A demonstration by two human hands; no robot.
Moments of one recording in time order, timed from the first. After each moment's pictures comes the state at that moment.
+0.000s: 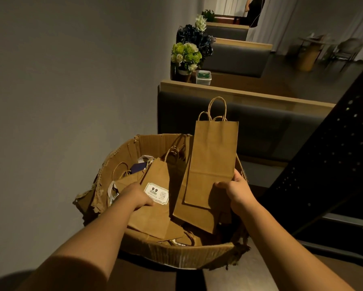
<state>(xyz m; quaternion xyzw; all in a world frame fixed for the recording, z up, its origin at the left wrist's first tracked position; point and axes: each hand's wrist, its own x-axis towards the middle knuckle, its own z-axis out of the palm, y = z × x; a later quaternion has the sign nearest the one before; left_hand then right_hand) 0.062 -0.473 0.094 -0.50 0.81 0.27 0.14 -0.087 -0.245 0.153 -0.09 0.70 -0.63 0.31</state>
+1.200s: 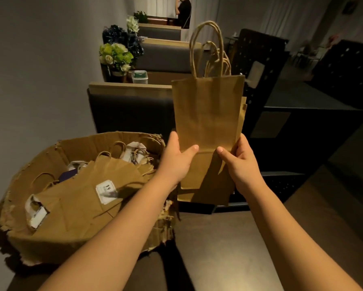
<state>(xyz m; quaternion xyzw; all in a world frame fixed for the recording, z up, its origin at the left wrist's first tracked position) -0.042 -0.215 0.233 -0.12 0.74 0.64 -0.18 -0.100 -0.067 0.228 -0.22 0.70 -0.68 0.02</state>
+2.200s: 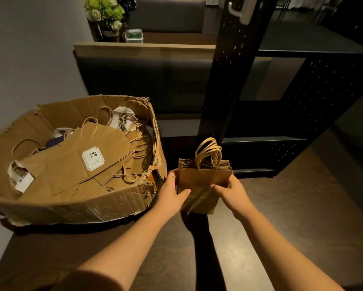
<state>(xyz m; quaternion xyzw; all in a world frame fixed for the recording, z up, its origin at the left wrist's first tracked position) -0.002 -0.155 0.047 -0.24 0.81 0.53 0.04 -0.072 0.013 0.066 -0.07 0.79 -0.57 0.19</state>
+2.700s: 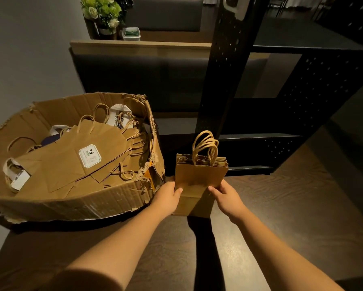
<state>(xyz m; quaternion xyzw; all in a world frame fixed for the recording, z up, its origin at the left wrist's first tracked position) -0.005 -0.156 0.030 -0.22 0.90 0.36 0.11 -0.066 0.022 0.038 -0.08 0.80 -0.54 0.25</state>
